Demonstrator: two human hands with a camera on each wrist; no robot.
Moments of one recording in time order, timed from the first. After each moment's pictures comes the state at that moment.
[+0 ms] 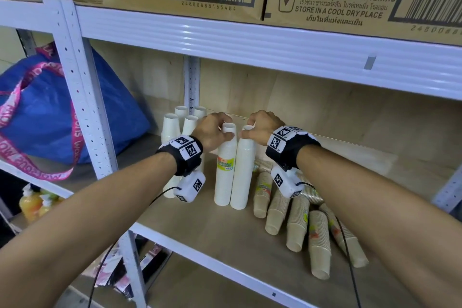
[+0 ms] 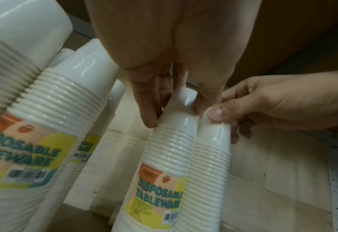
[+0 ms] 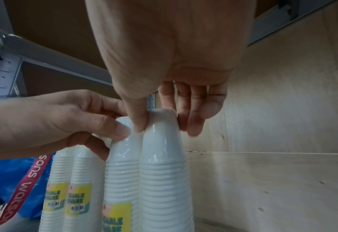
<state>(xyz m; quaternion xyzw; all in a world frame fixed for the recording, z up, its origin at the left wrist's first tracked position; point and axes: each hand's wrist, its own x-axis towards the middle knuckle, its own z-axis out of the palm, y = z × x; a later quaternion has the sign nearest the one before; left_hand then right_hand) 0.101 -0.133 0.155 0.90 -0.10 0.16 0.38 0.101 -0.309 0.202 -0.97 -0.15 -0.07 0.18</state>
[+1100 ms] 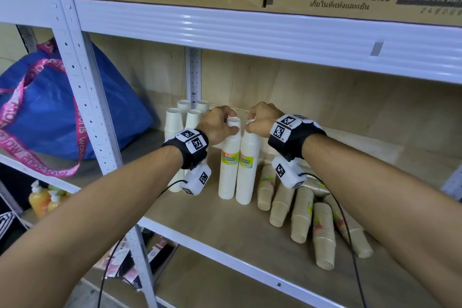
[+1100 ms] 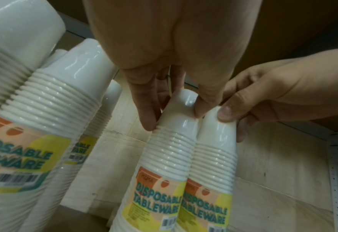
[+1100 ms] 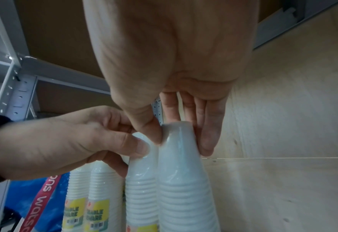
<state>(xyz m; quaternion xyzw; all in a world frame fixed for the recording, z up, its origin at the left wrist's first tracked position) 0.098 -0.140 0.159 0.92 -0.08 0.16 0.36 0.091 -0.300 0.212 -0.98 -0.14 -0.04 0.16</state>
